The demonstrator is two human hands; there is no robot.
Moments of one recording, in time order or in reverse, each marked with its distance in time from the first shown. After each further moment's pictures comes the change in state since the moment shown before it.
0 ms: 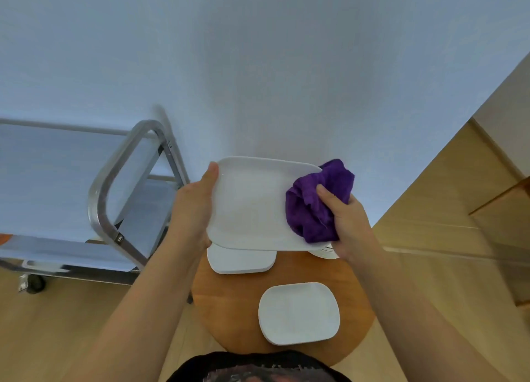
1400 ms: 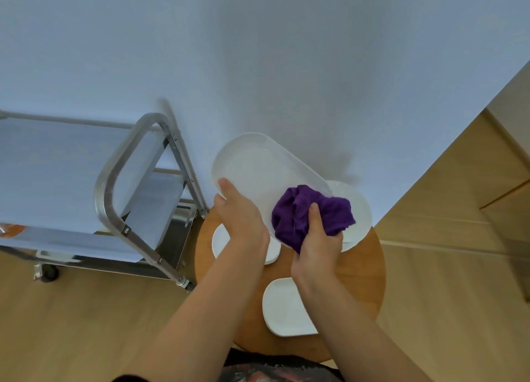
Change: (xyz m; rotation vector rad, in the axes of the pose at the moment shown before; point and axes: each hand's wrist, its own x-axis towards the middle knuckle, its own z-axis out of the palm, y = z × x) left_hand -0.017 -0.036 0.066 -0.288 0.278 -0.131; right_hand -0.024 0.067 0.038 0.272 0.392 0.024
